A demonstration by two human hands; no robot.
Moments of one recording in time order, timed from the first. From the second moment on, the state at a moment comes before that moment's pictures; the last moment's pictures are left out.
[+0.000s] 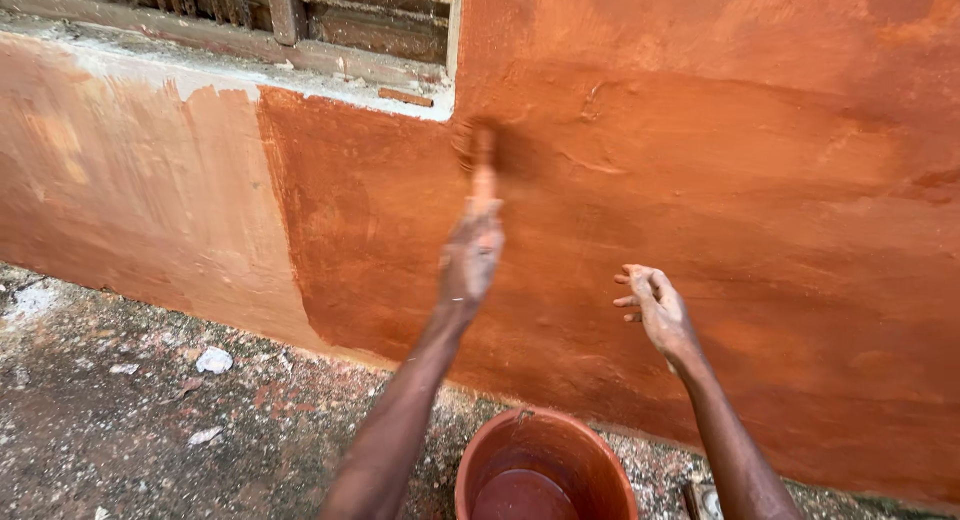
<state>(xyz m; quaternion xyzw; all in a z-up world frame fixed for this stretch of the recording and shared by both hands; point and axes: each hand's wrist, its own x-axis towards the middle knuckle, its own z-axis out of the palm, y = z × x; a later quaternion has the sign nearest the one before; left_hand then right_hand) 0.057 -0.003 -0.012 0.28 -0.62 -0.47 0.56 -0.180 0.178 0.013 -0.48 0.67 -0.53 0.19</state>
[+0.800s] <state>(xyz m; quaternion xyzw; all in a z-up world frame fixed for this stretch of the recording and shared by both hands) 0.007 0.029 0.075 0.11 -0.86 -0.28 0.41 -0.141 0.134 0.102 -0.62 0.68 -0.39 -0.10</state>
